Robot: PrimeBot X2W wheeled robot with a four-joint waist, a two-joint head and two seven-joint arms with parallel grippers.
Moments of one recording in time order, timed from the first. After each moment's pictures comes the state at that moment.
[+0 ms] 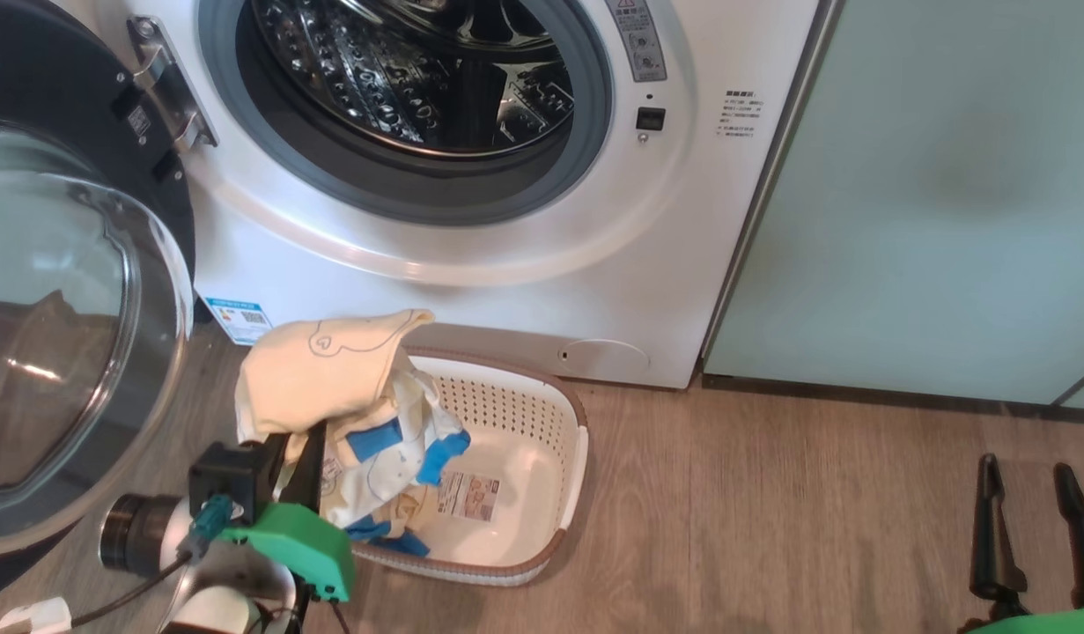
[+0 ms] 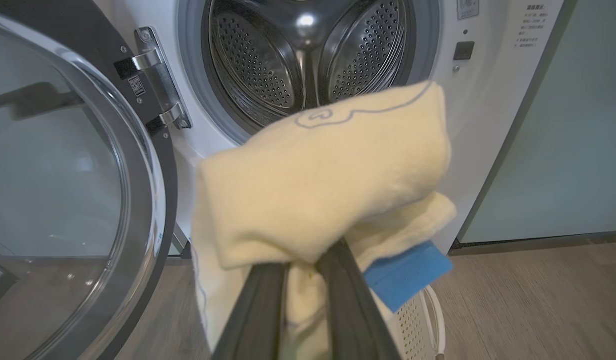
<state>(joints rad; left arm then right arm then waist) -0.02 0.31 -0.23 0.02 -0.26 0.23 -0.12 0.16 -0.03 -0.09 0.03 0.21 0.13 -0.25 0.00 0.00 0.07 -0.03</state>
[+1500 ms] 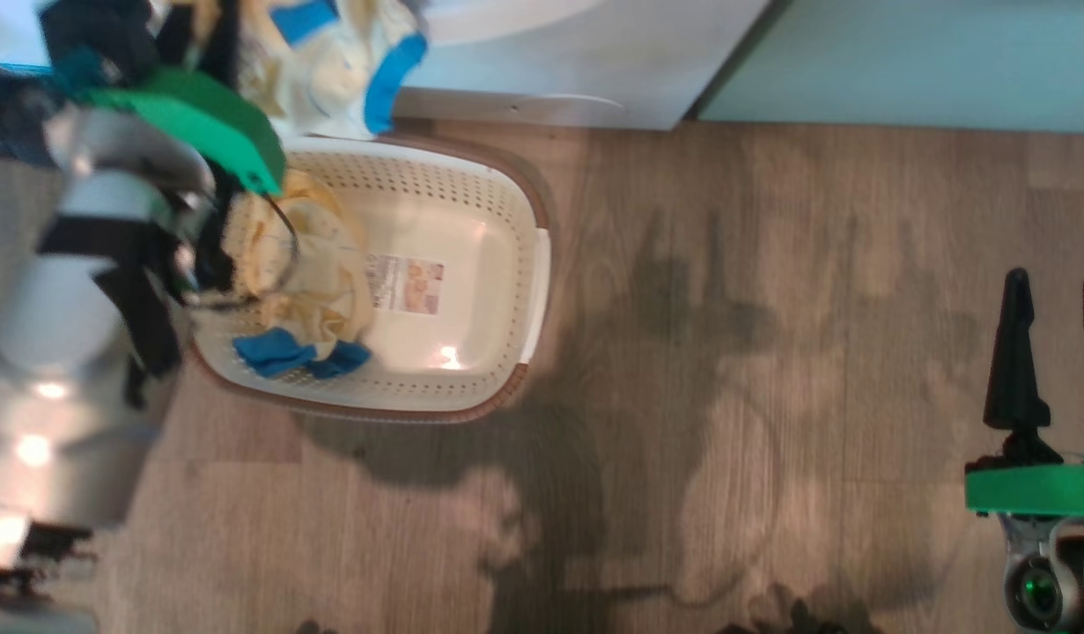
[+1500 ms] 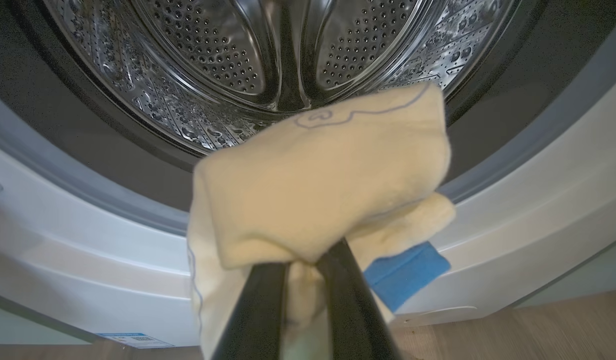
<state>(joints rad) -0.80 0.33 -0.22 0.38 -0.33 0.09 -0.08 -0.11 -0.03 -0.06 -0.03 0.29 0.13 -0.26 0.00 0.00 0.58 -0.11</state>
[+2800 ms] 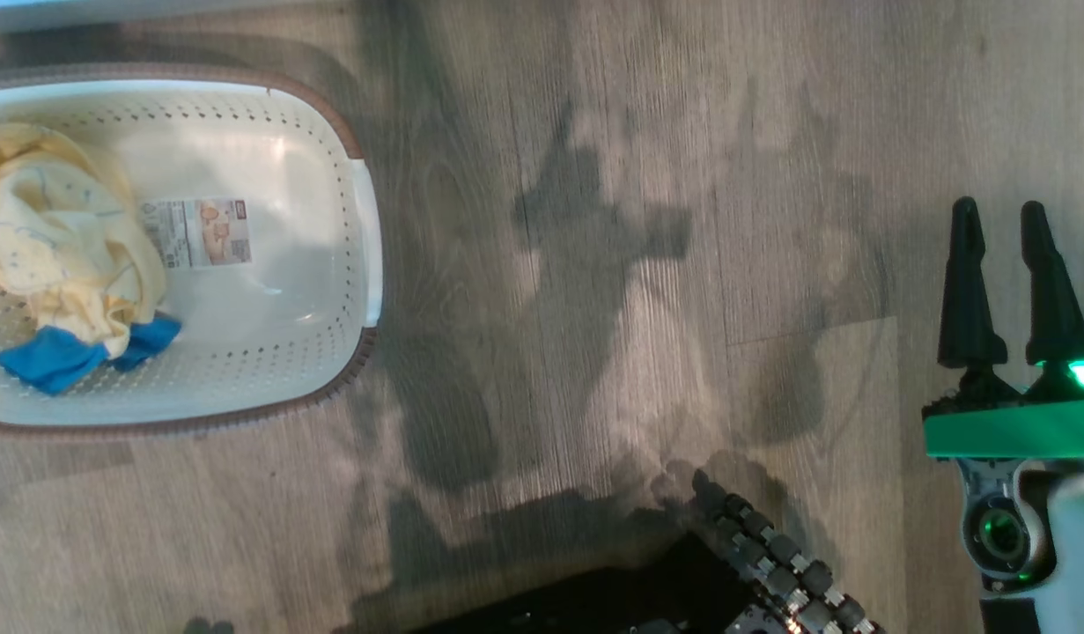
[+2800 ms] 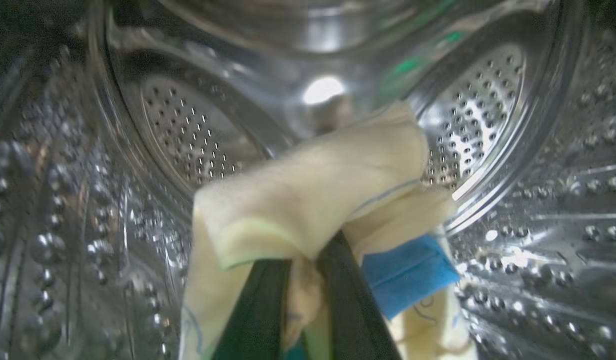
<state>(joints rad) -1.62 0.56 -0.22 0.76 -0.23 0.02 -0.11 -0.24 -0.03 0.07 0.01 0.44 0.13 -0.26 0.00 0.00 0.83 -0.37</state>
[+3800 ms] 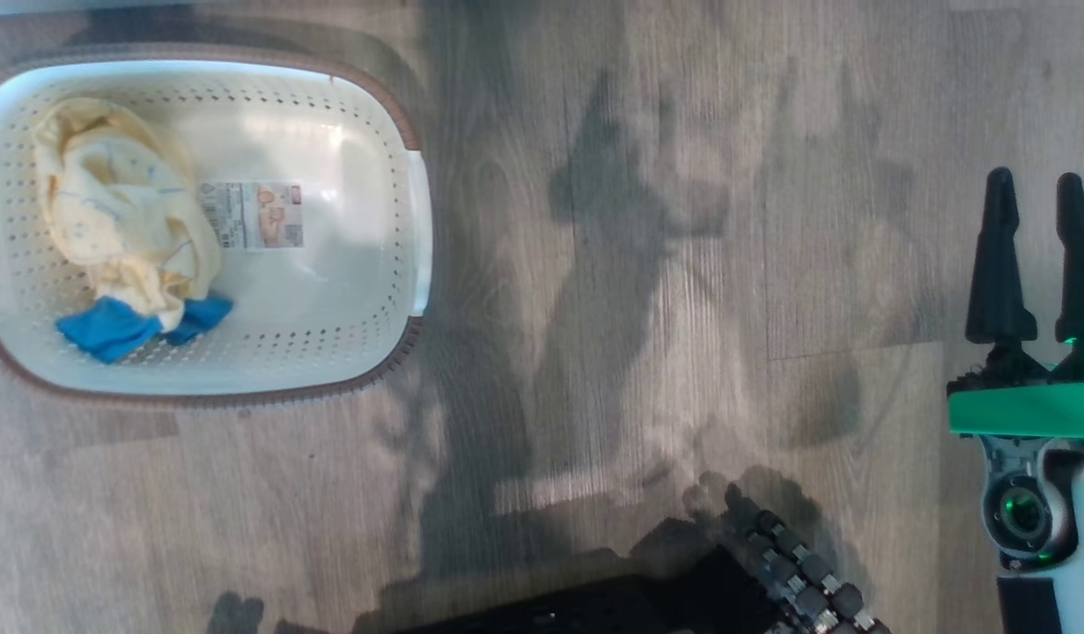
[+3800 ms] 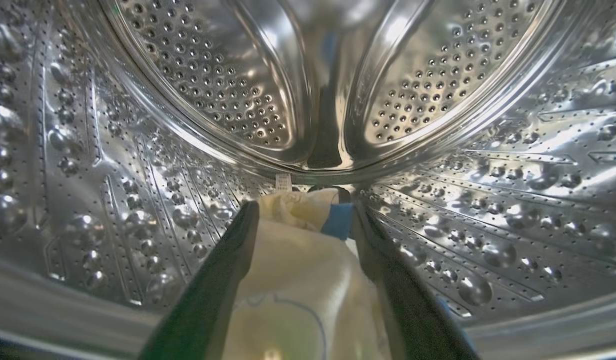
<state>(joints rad) -1.59 0.46 -0.26 0.99 -0.30 -0.04 -0.13 -0.27 -0.03 0.03 0.01 0.43 0.13 -0.26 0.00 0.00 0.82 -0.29</state>
